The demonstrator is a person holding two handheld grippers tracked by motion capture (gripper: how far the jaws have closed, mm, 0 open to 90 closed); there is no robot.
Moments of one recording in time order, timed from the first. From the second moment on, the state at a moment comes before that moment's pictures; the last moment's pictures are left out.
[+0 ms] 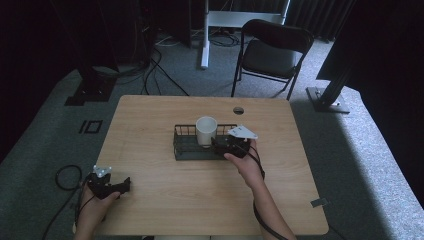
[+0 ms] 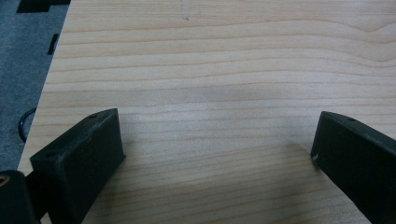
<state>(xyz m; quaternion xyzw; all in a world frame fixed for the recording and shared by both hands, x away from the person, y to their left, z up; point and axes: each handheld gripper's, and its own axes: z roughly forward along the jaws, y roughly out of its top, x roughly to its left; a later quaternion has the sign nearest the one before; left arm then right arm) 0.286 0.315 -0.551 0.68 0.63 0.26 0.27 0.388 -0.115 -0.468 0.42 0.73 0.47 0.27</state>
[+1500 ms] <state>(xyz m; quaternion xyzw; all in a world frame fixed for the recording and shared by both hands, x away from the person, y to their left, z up) 0.286 0.315 -0.551 0.68 0.63 0.26 0.27 0.353 -0.193 -0.511 0.47 0.72 0.44 0.27</state>
